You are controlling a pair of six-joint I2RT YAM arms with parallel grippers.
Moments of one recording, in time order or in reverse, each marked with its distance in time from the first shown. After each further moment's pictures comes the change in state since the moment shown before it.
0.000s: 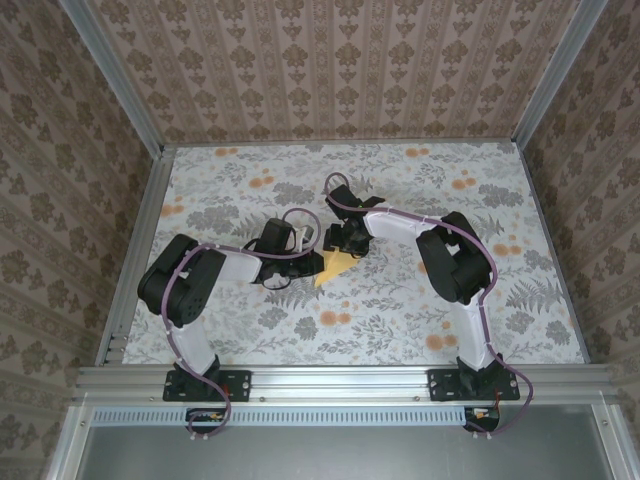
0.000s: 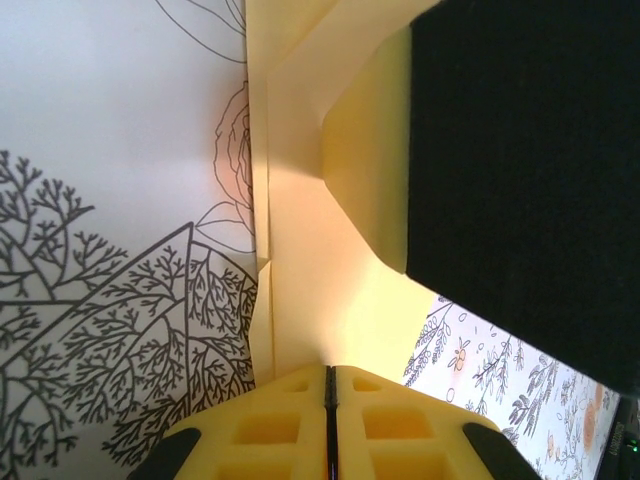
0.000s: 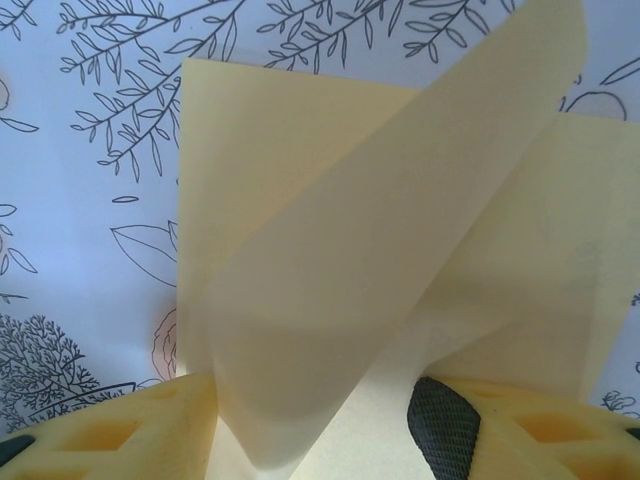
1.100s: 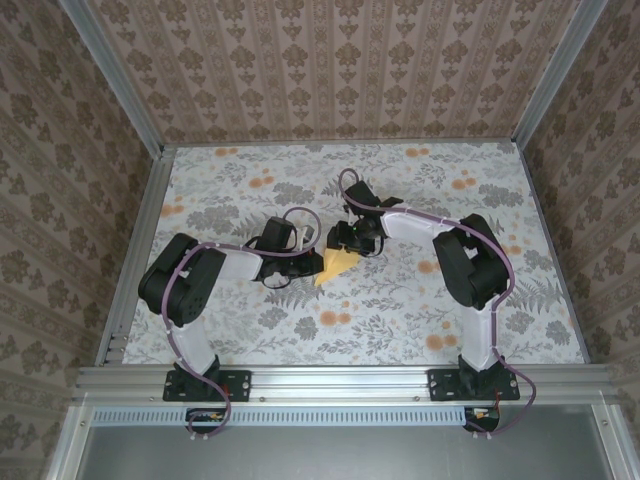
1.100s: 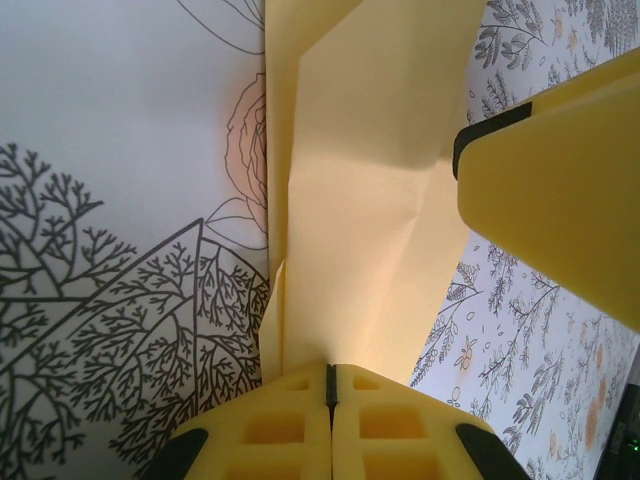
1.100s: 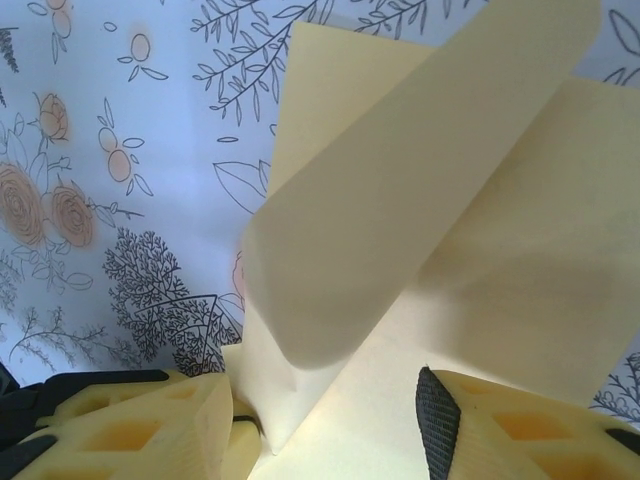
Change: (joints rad) left arm 0.001 0.006 0.026 -0.057 -0.003 0.005; right arm -0.061 -0.125 -0.124 0.123 -0.230 -0.080
